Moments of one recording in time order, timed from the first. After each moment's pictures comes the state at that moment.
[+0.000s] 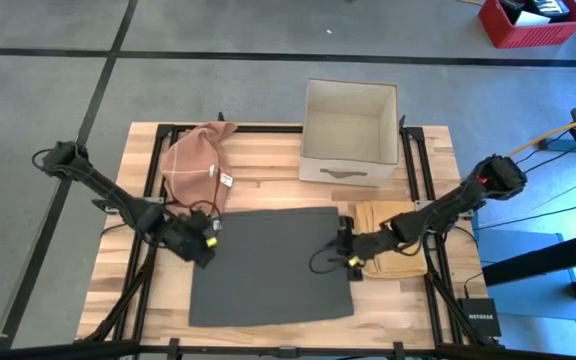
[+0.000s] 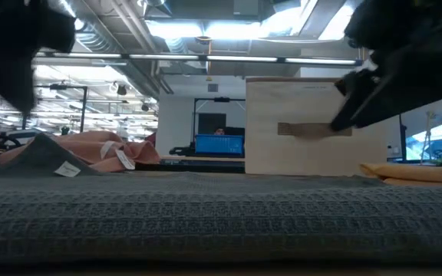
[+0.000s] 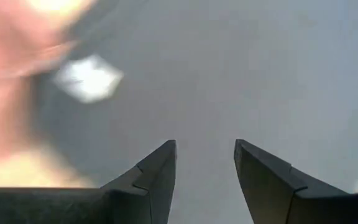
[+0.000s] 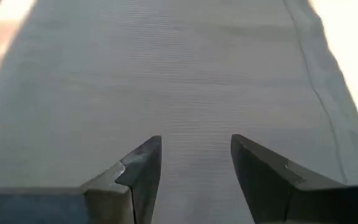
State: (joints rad) left arm -0.56 1.09 0.68 -0.73 -0.32 -1.28; right arm 0.44 1.39 0.57 0.07 0.25 0.21
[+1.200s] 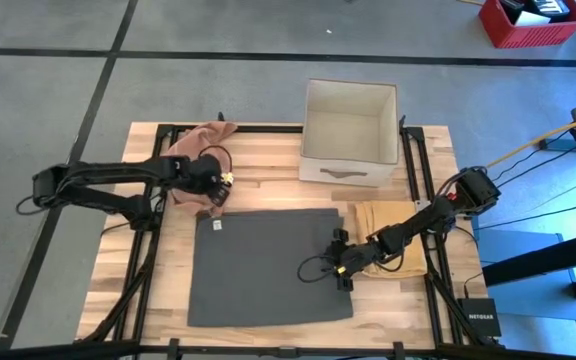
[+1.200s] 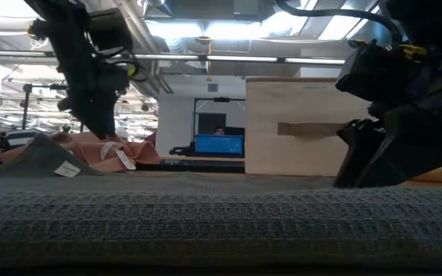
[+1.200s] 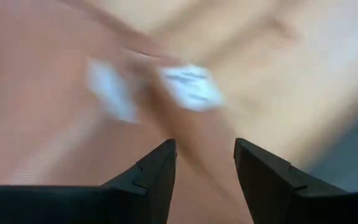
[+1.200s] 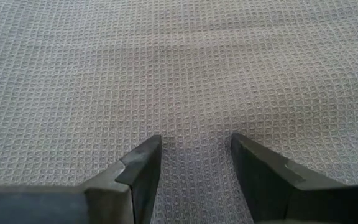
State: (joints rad) left arm 0.33 1.11 0.64 -0.65 -0.23 -0.54; right arm 0.47 1.68 0.57 0.29 0.23 0.39
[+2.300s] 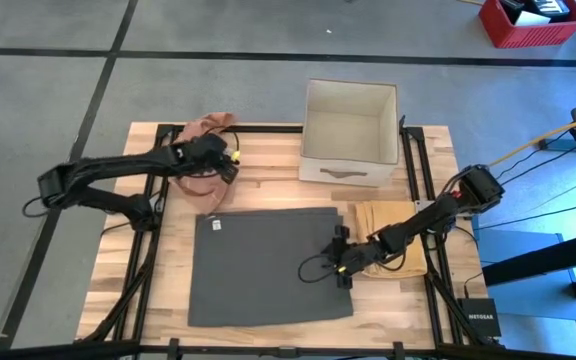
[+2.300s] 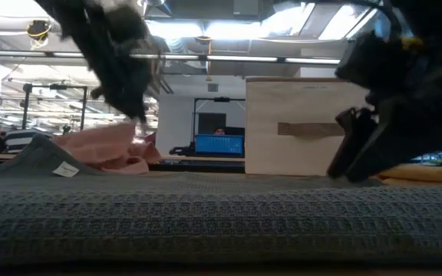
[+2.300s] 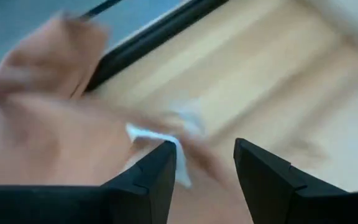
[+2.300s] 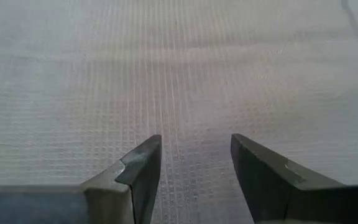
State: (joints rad) left arm 0.46 1.19 0.71 -0.40 -0.37 -0.29; right arm 0.47 1.64 0.59 0.23 0.31 0.36
